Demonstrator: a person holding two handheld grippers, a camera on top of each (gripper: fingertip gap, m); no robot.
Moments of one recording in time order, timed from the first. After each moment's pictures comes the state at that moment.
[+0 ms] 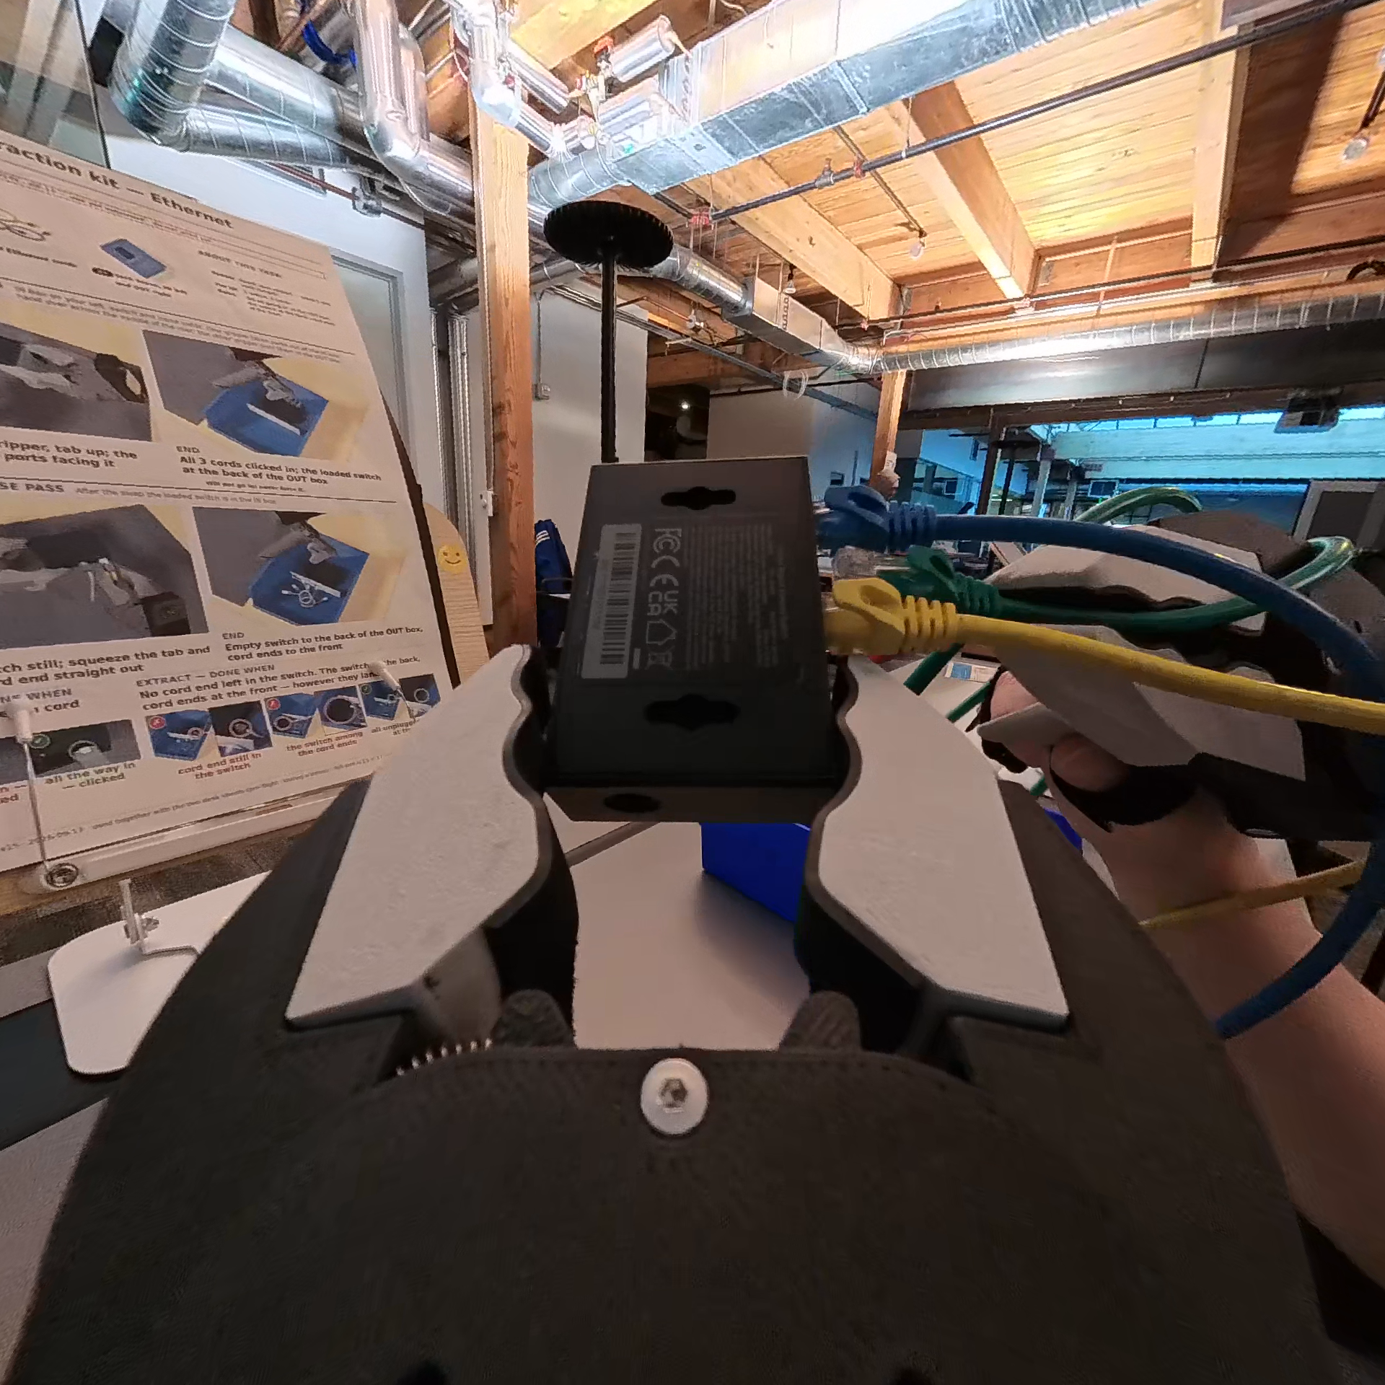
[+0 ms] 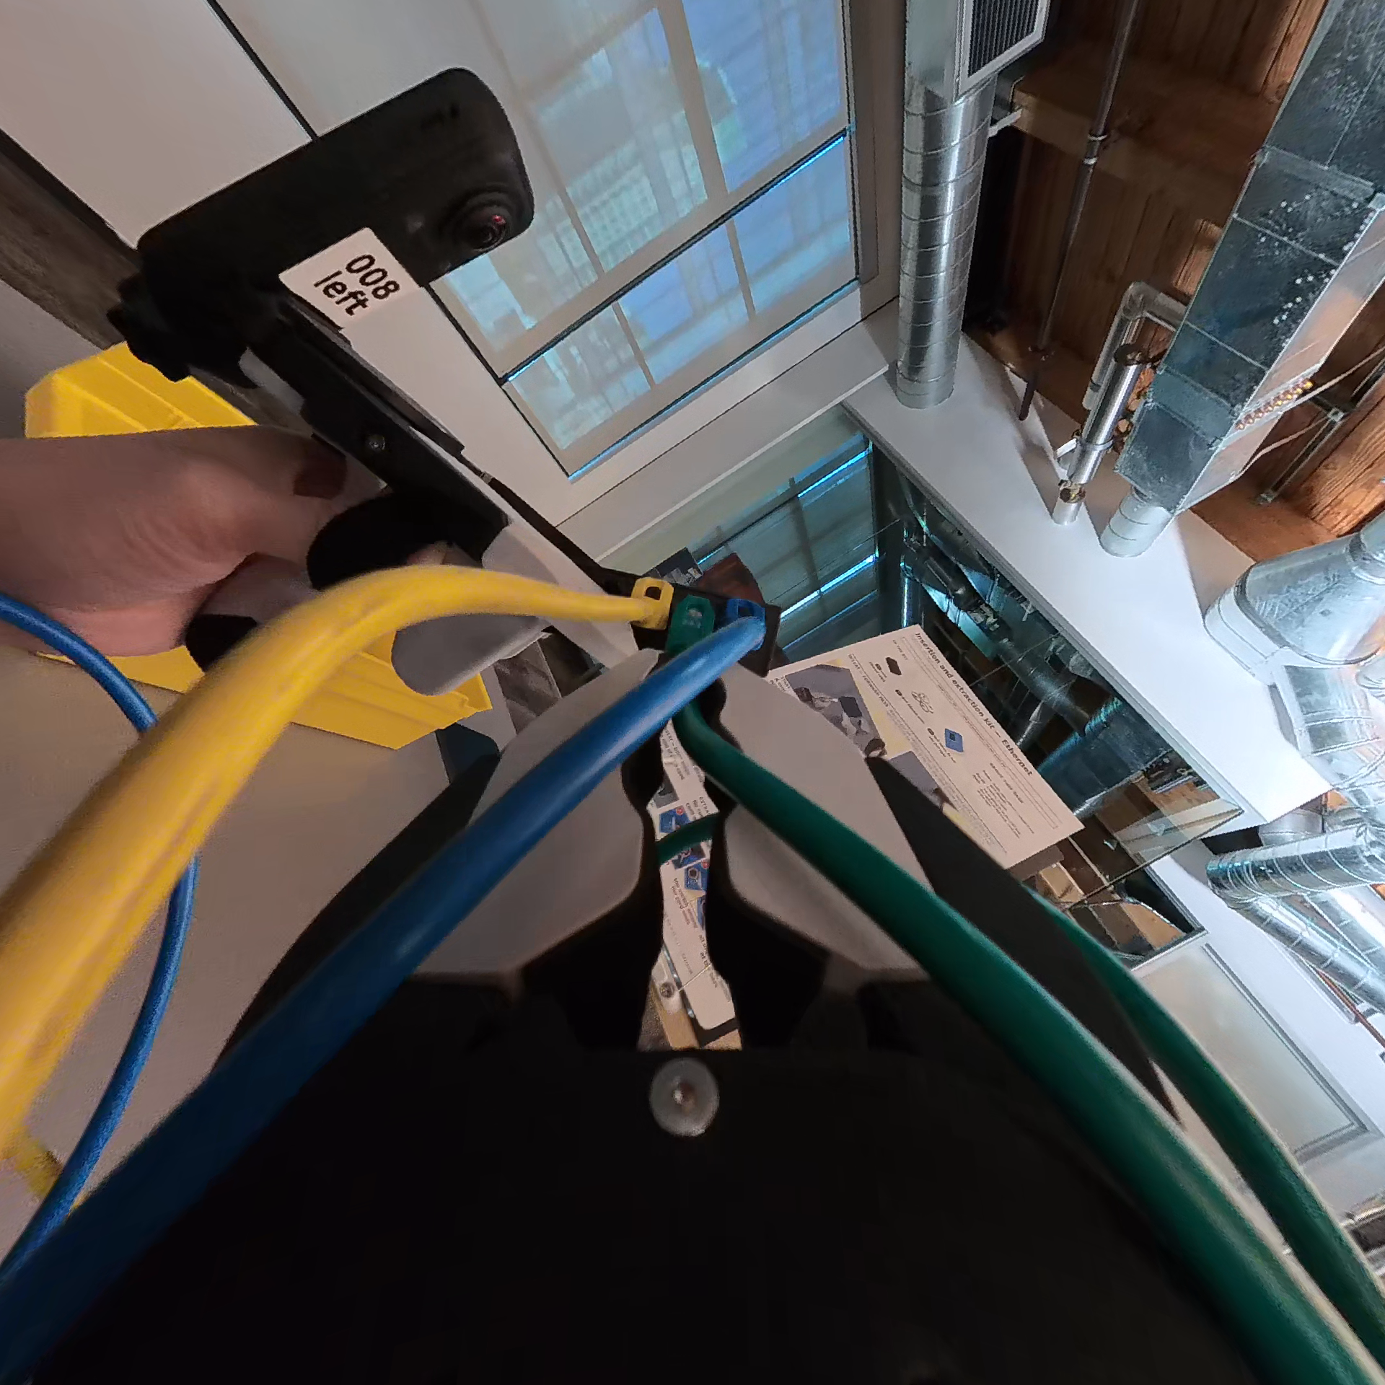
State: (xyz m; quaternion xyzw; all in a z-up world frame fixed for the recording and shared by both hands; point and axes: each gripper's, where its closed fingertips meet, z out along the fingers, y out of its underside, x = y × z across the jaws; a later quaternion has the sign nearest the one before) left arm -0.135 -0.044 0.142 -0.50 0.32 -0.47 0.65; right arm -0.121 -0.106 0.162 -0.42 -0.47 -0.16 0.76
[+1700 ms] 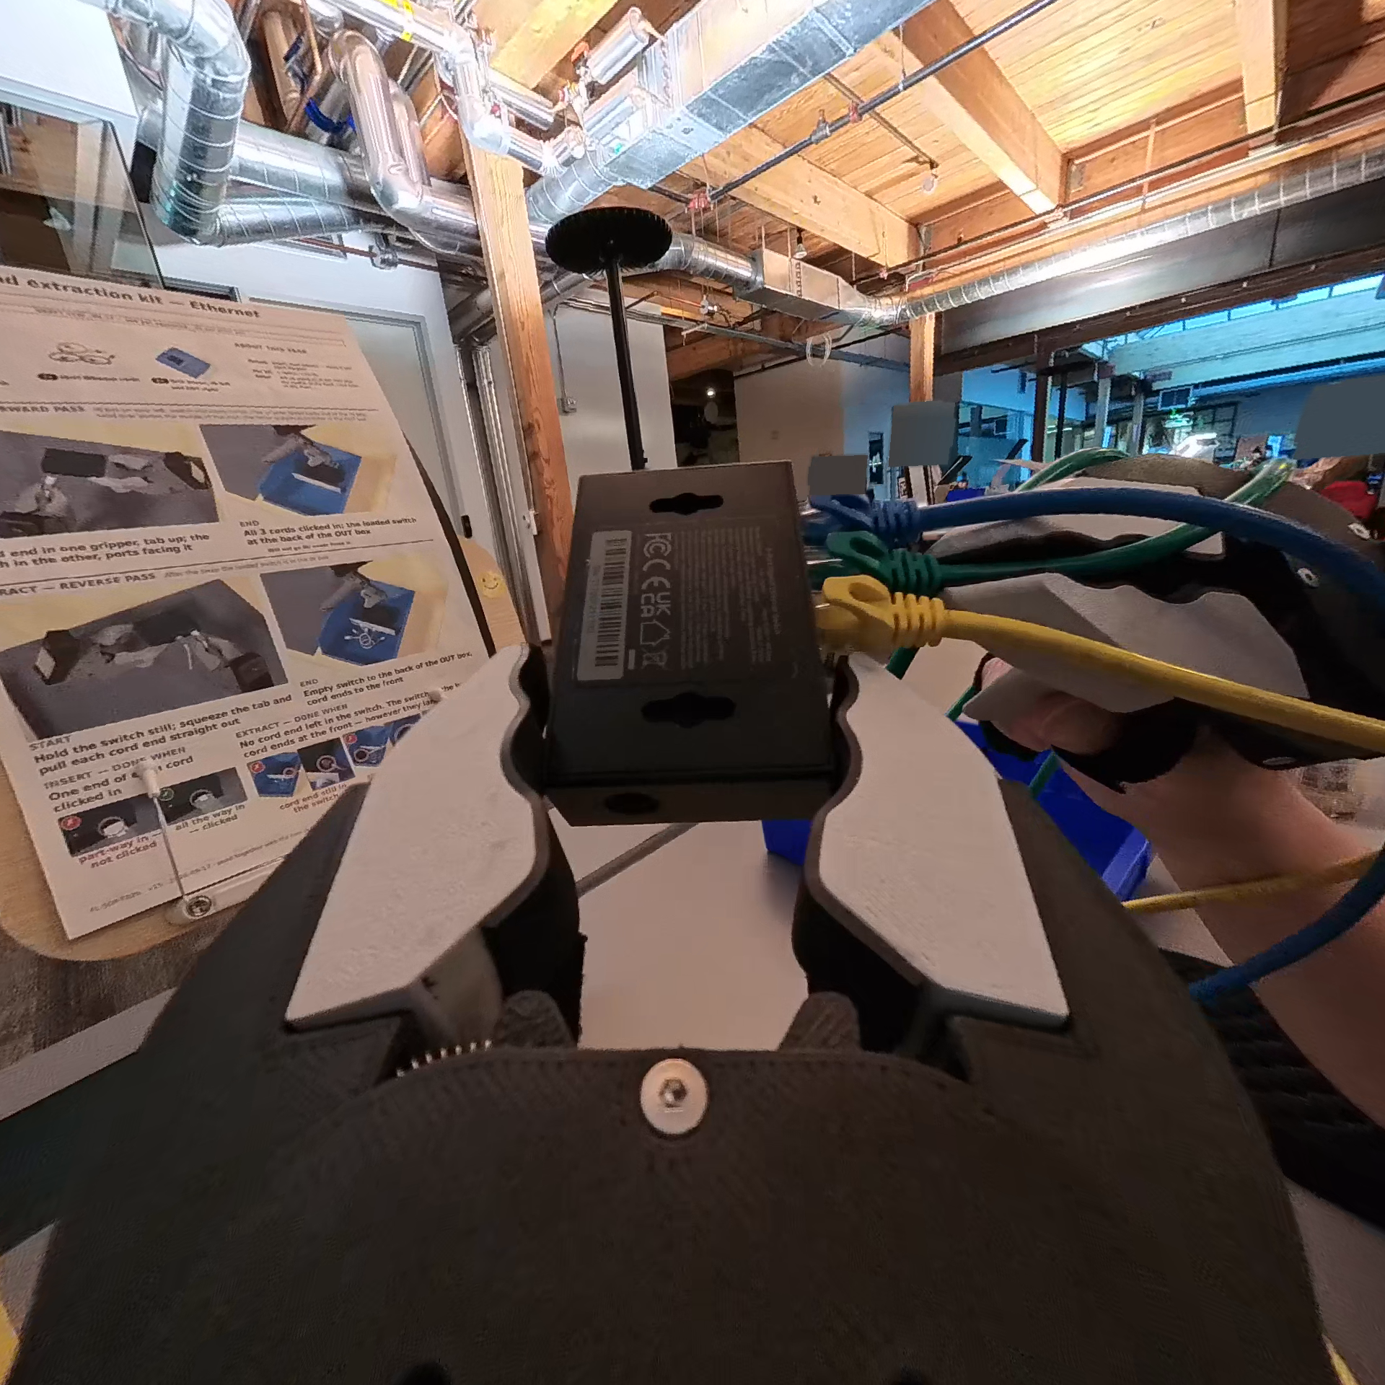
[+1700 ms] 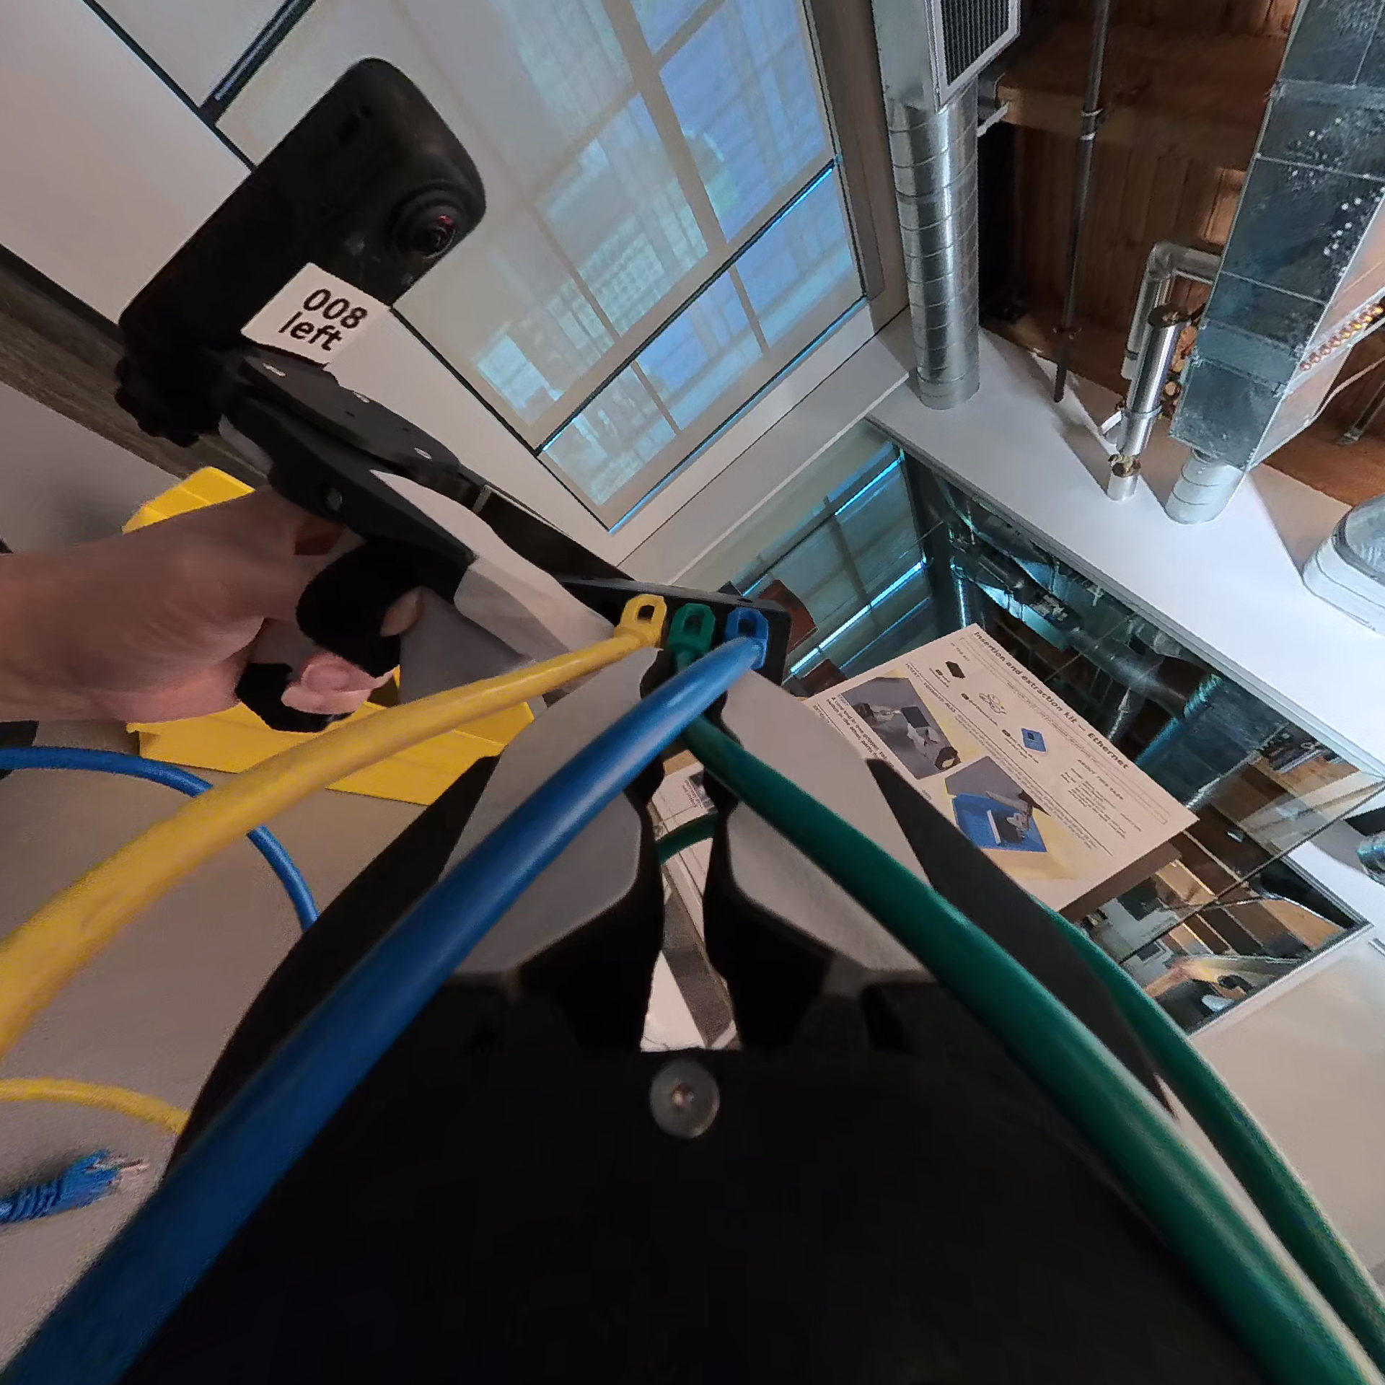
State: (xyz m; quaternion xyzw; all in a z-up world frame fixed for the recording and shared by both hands) left arm -0.145 -0.055 0.143 -0.48 0.36 -0.41 0.69; right arm -0.132 -0.104 0.159 -0.43 -0.44 -0.08 0.78
